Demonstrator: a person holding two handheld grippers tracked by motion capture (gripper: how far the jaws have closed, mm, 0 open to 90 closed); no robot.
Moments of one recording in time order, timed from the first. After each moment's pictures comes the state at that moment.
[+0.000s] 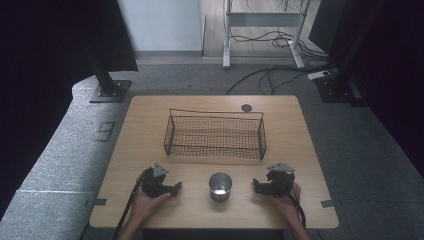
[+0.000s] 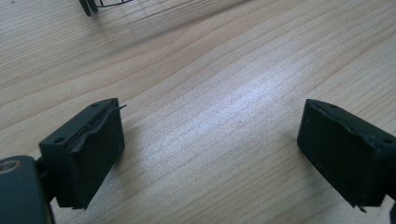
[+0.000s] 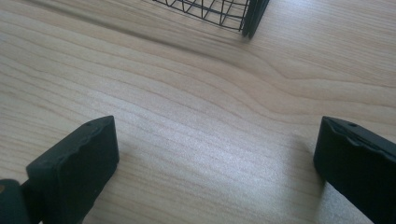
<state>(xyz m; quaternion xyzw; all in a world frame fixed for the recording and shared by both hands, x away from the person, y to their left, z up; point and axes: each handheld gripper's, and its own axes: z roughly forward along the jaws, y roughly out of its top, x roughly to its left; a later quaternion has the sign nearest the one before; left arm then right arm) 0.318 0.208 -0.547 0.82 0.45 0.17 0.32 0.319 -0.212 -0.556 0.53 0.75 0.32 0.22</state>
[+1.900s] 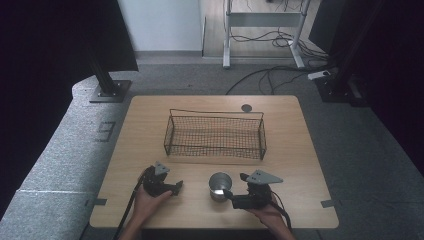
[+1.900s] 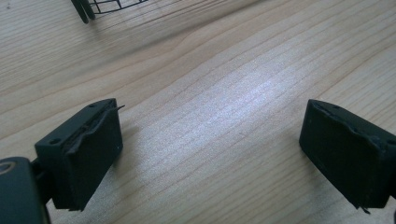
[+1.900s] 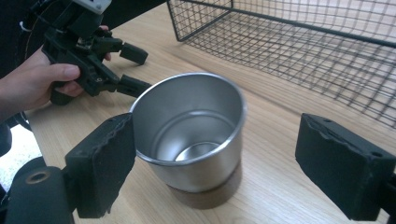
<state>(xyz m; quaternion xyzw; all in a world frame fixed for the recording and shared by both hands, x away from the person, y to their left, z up) 0.324 0.205 -0.548 0.82 0.45 0.17 0.32 0.266 -0.138 -0.496 0.38 0.77 0.51 0.12</state>
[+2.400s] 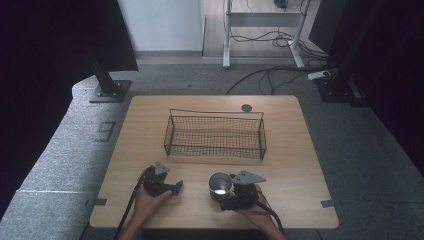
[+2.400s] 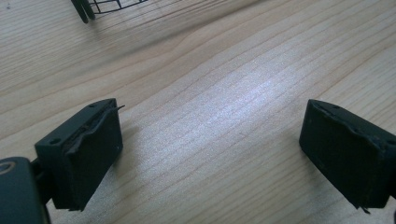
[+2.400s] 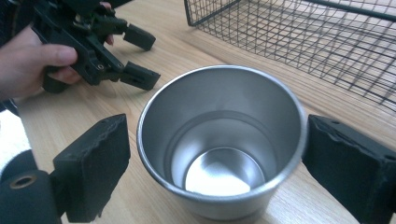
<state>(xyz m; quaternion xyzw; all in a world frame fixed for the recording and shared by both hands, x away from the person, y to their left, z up) 0.324 0.205 -0.548 0.82 0.45 0.17 0.32 0.272 -0.104 -0.508 0.36 0.79 0.48 0.13</state>
